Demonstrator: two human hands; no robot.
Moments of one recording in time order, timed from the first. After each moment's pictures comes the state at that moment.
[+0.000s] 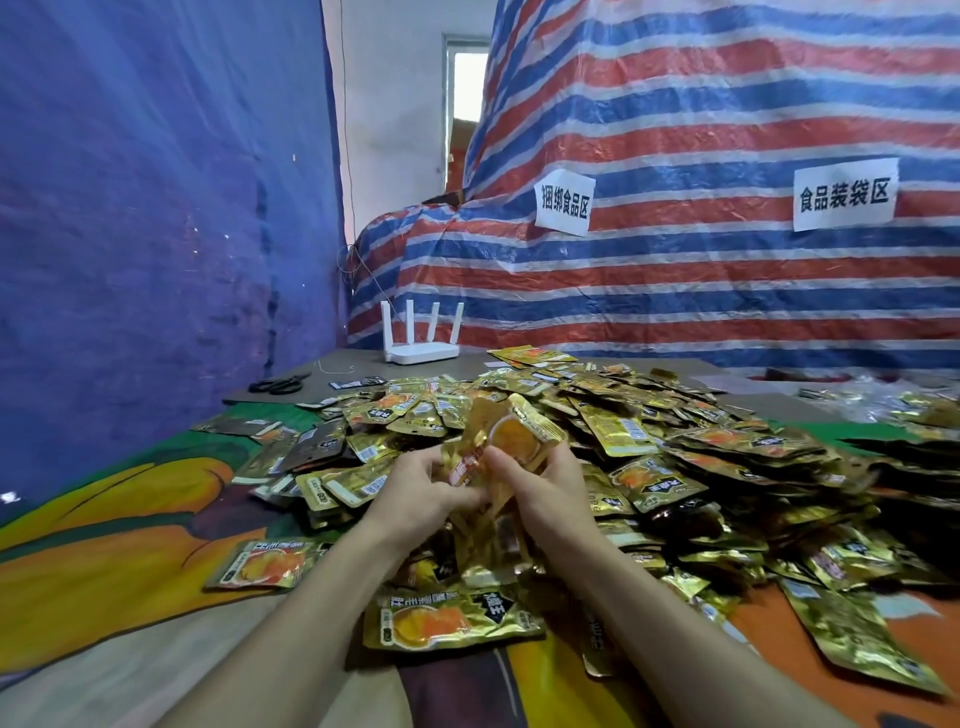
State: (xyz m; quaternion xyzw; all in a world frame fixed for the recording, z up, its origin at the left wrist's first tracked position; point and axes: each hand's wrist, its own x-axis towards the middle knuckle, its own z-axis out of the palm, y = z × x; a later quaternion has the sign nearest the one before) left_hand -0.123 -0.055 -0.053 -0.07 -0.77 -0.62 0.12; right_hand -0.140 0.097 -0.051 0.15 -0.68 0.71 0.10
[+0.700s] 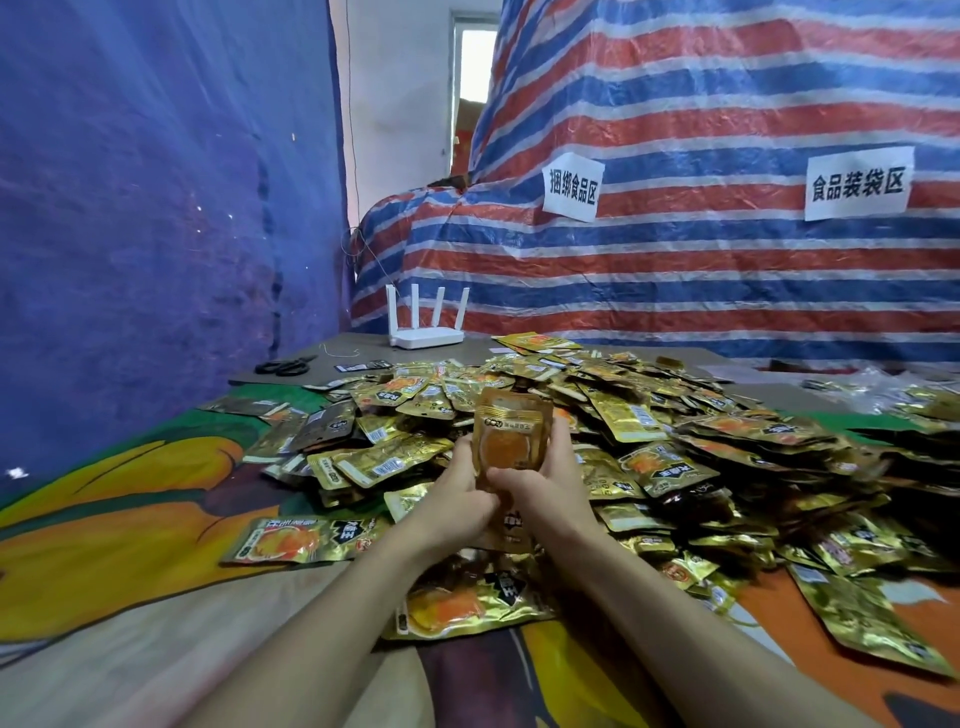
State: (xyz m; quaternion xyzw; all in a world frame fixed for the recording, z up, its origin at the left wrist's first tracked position) left_hand -0.113 -0.033 -0.060 -0.06 -0.82 -0.57 0.04; right_hand -0.129 0.091 -0.057 0.22 -0.67 0.70 0.10
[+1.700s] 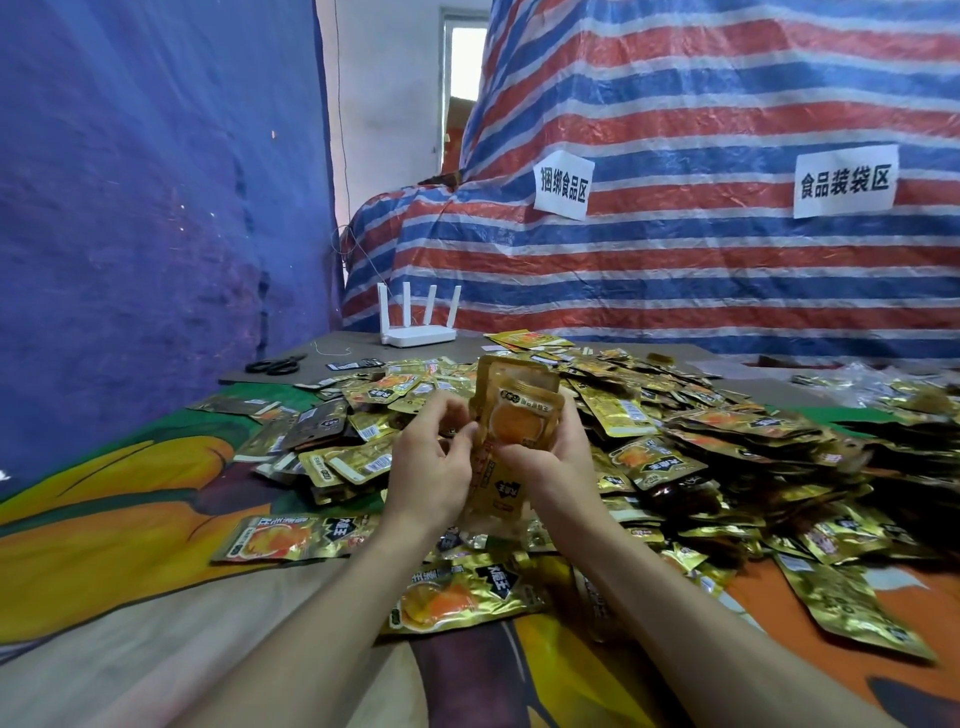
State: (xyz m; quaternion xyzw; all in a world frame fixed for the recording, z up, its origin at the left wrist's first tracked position) left_hand -0.108 -0.031 -0.049 -0.10 -0.77 -0.50 0.39; right_hand -0.129 0.100 -0.049 0.25 -0.62 0.73 0.12
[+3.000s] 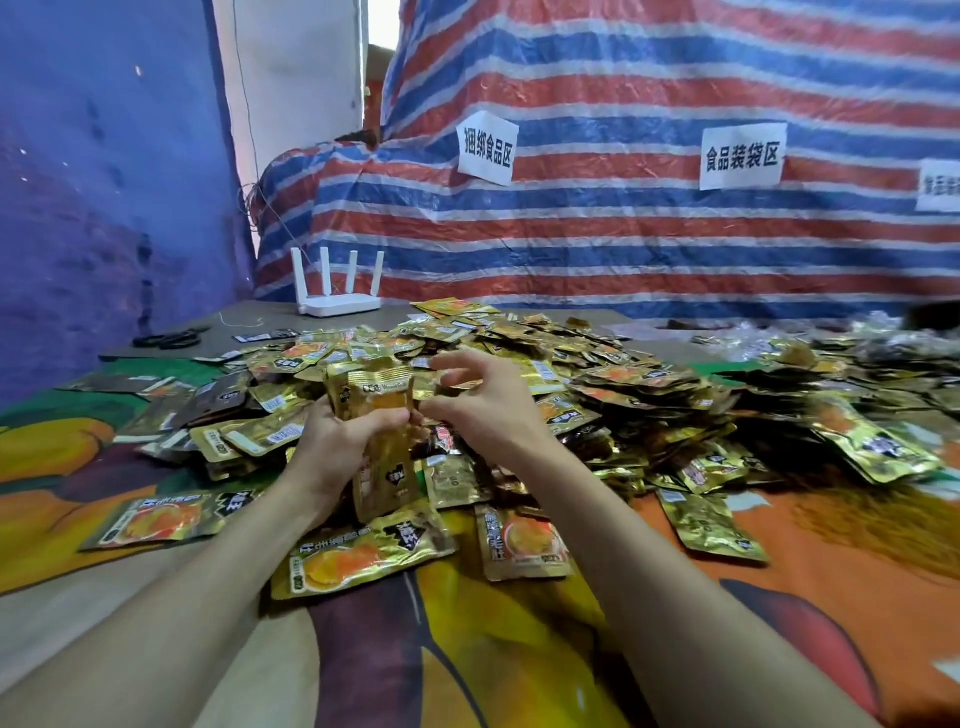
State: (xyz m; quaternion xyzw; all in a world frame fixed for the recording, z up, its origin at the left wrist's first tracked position) left_hand -0.124 -0.037 -0.063 -0.10 -0.66 -0.73 0.16; right_hand -0.113 0.134 -0.012 0.21 -0.82 0.51 0.14
